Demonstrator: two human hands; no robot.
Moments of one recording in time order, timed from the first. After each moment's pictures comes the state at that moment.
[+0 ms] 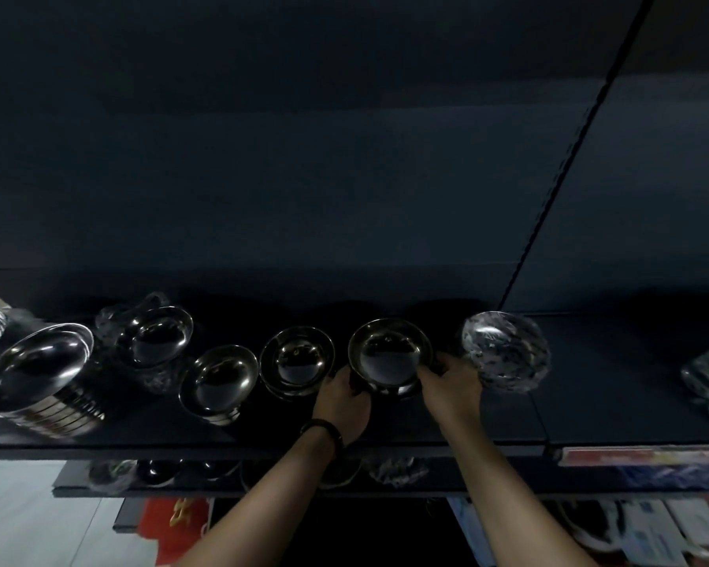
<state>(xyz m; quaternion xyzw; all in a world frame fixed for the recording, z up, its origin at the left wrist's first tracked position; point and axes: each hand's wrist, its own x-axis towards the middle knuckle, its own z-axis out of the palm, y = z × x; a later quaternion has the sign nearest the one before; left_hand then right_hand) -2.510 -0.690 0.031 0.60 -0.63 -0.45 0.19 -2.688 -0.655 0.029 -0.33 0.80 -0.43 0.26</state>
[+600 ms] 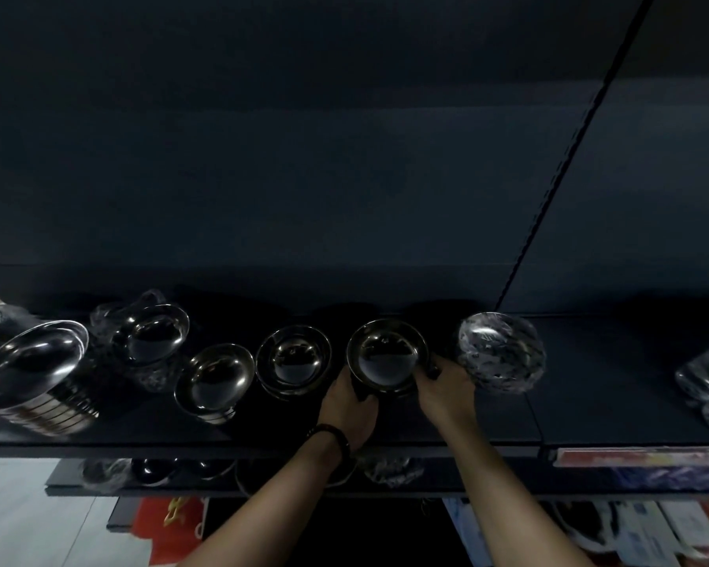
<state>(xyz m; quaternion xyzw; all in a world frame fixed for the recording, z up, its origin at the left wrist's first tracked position) -2.524 -0.674 0.034 0.60 -0.61 -0.46 0.23 -2.695 -0.658 0.011 -0.40 0.80 -0.39 0.24</state>
